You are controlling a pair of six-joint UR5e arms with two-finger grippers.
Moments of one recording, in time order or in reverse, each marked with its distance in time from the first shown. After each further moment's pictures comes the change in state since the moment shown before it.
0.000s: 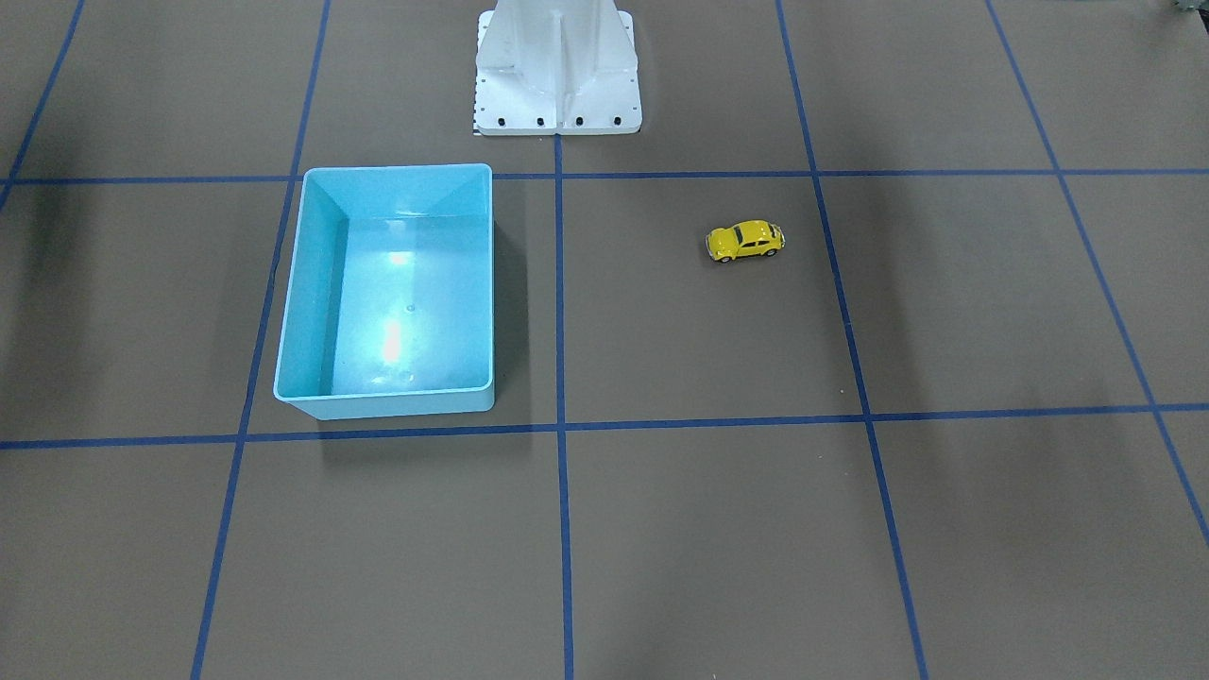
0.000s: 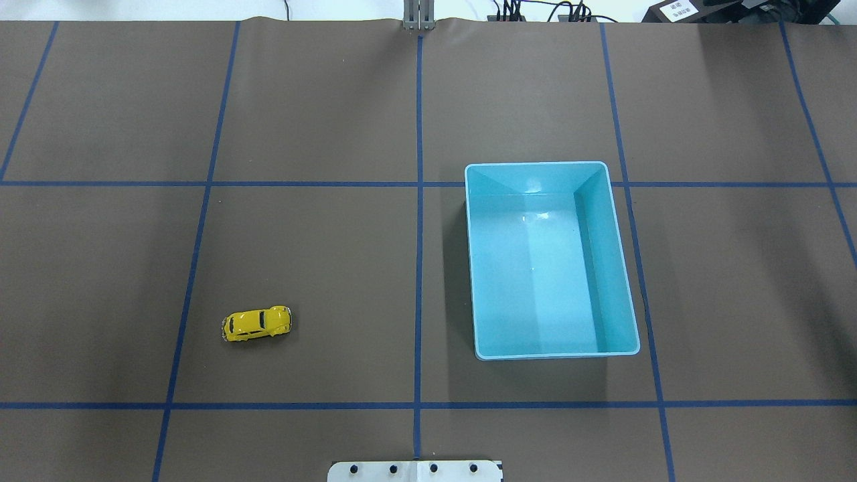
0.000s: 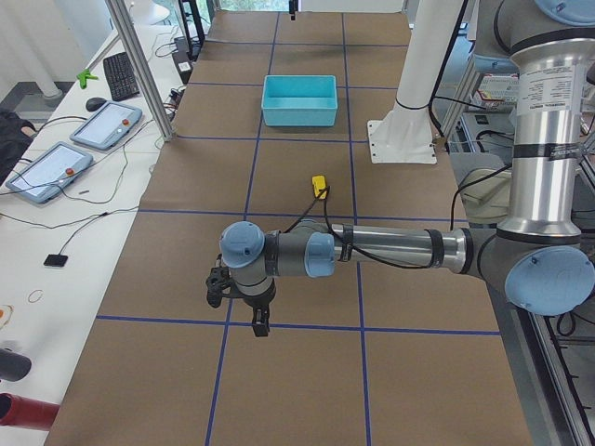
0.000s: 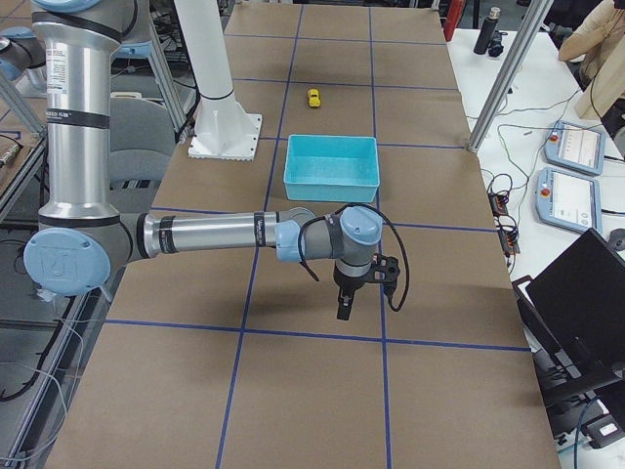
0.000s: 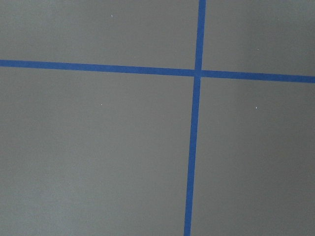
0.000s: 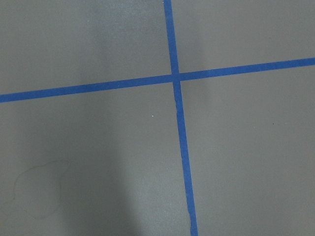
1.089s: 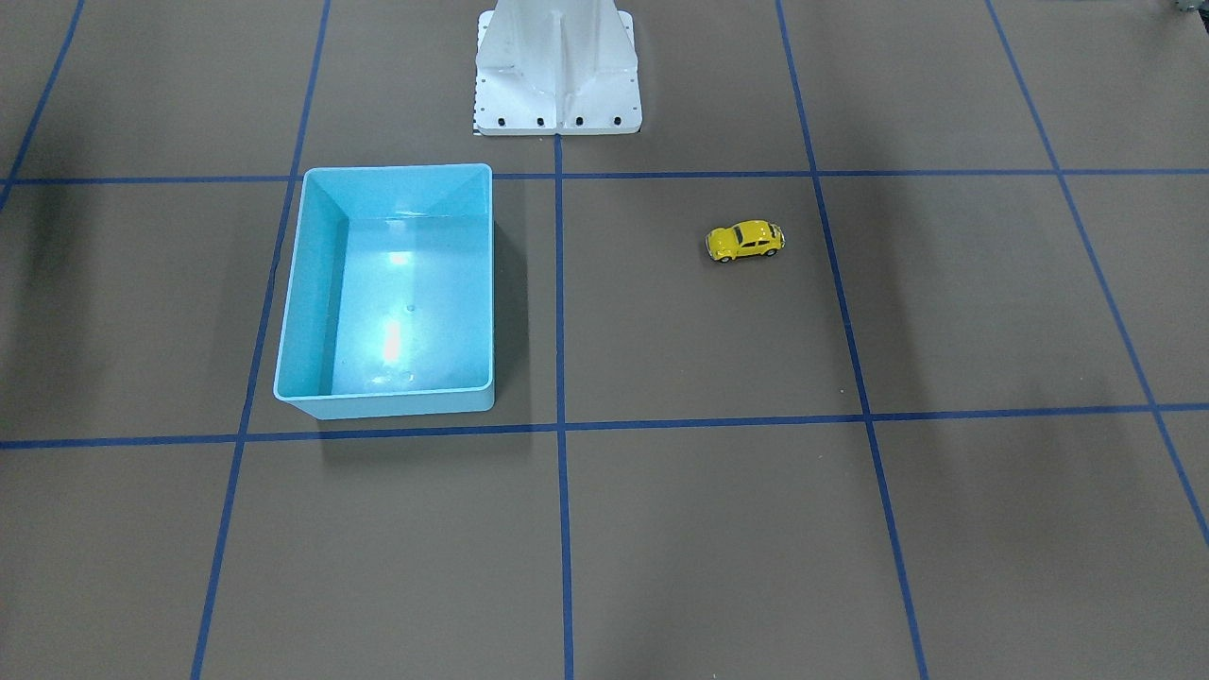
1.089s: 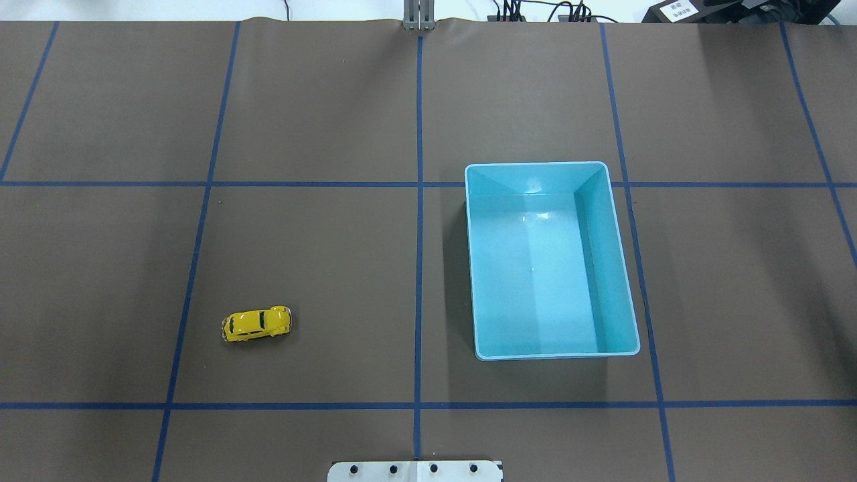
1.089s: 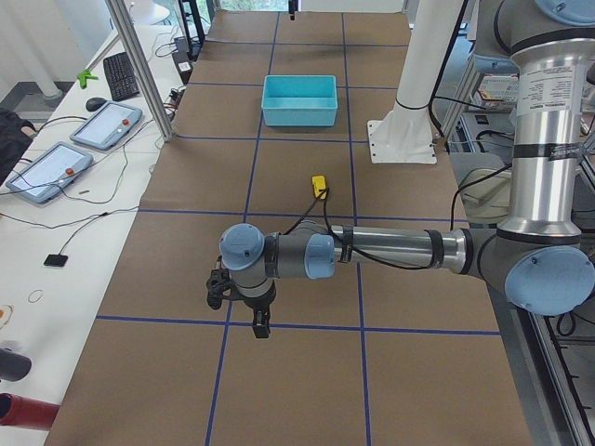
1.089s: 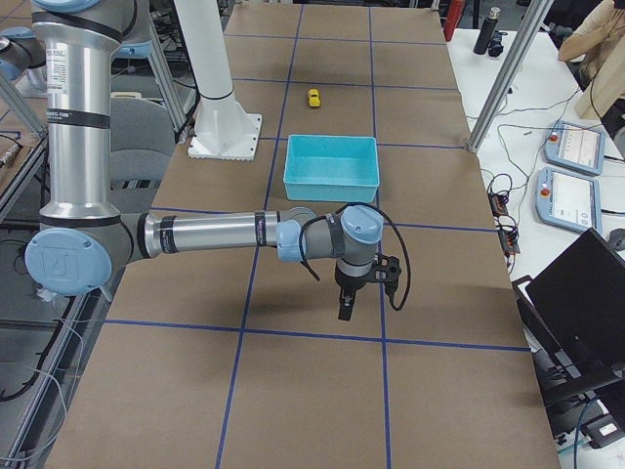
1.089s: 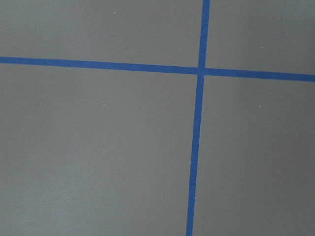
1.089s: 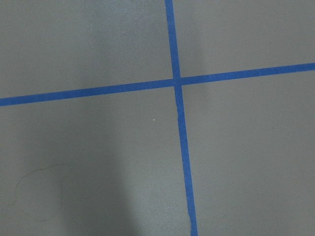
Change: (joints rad) left arm 0.000 0.000 0.006 -0.004 -0.001 0.002; right arm 0.000 0.003 -0.003 0.001 -0.015 -0.002
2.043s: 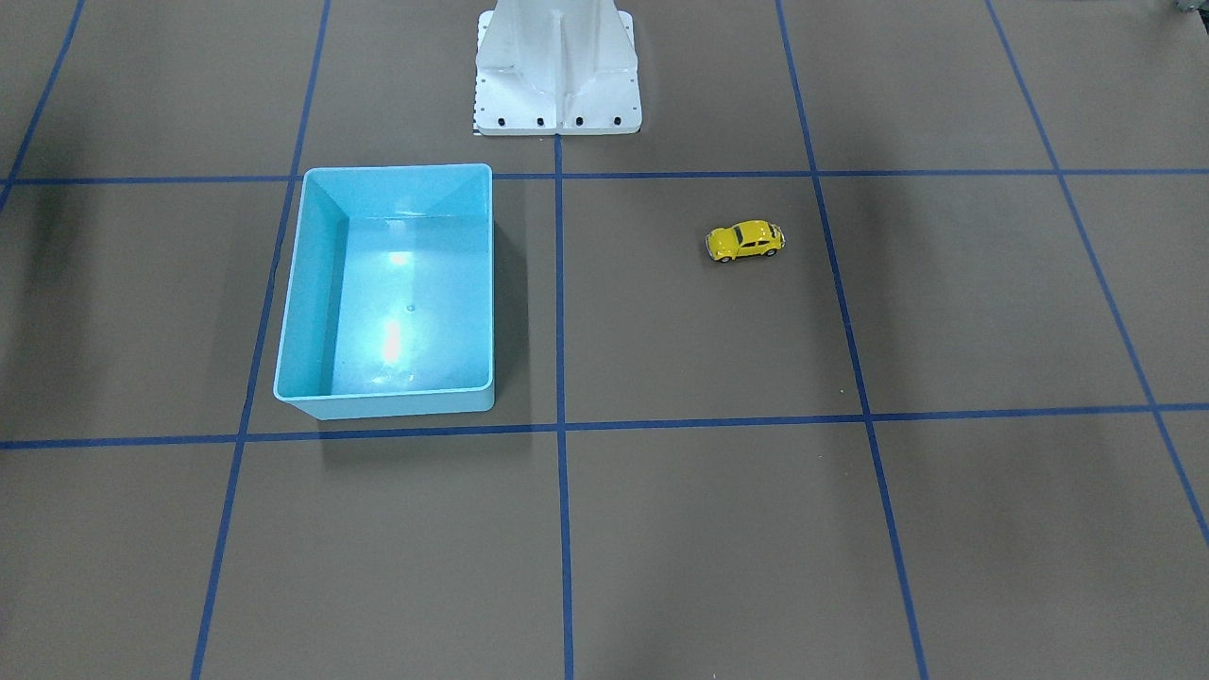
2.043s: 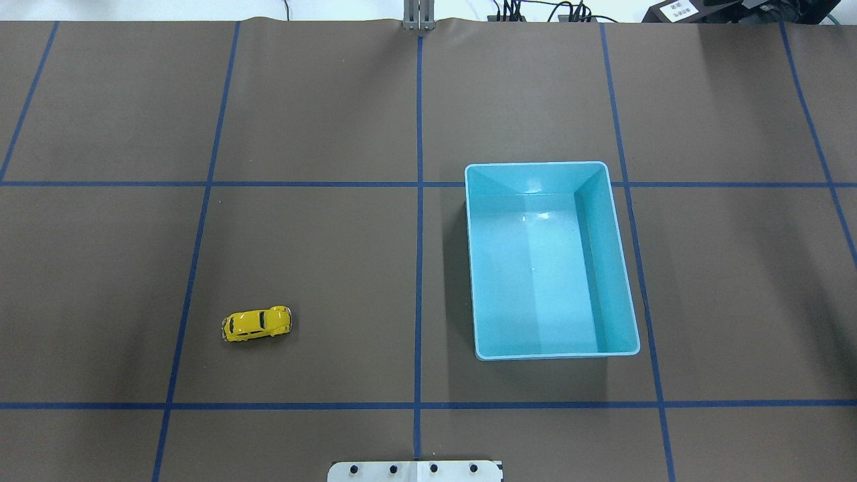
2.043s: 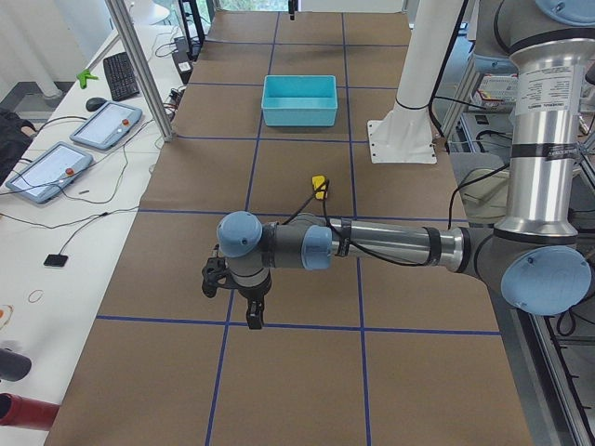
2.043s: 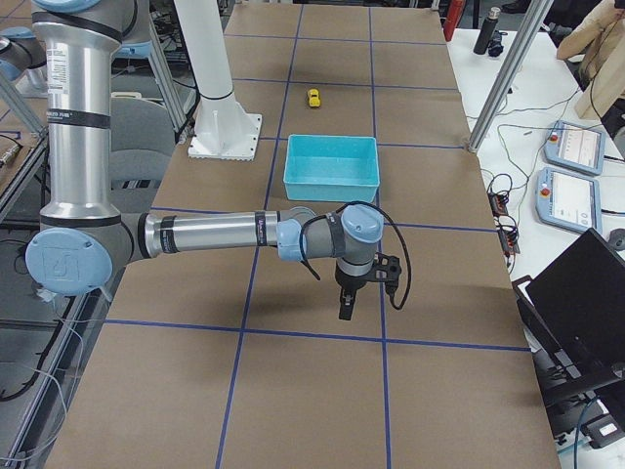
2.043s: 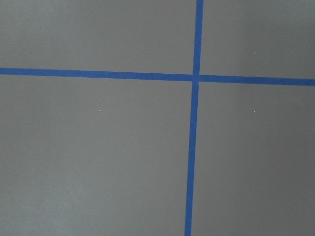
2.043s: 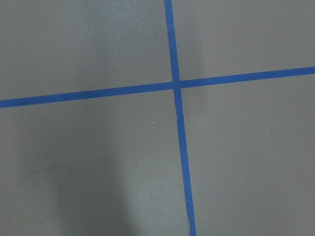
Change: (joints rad) left arm 0.001 -0.015 -0.066 0.007 0.006 0.005; right arm -0.001 0.001 0.001 0.000 -0.001 0.001
